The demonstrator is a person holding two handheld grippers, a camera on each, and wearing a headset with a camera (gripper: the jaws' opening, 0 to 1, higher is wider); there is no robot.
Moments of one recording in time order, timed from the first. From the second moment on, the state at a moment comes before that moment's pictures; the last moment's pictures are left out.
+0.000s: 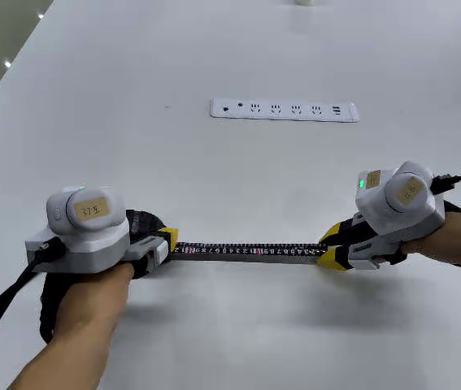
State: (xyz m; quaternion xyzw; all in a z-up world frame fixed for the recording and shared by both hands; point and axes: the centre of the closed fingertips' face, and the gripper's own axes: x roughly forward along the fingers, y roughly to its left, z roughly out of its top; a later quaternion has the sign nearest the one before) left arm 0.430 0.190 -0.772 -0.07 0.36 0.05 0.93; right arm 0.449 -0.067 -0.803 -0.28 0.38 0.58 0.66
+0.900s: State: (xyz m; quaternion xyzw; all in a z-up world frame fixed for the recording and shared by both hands) left arm 0.429 0.191 -0.775 -0.05 0.37 0.04 0.93; right arm 0.453 -0.070 -0.805 -0.29 0.37 0.58 0.67
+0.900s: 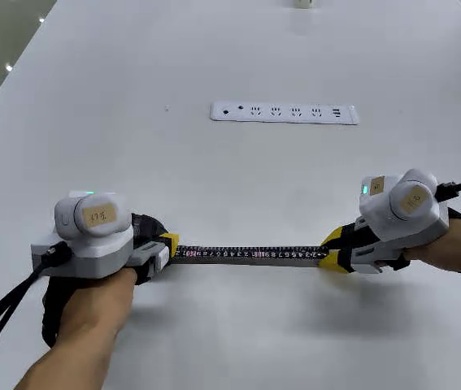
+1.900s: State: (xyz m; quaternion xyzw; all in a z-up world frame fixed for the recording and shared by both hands) left arm 0.428 0.194 -0.776 -0.05 0.37 0.04 0.93; right arm 0.451 -0.068 -0.807 -0.30 0.37 0.58 0.66
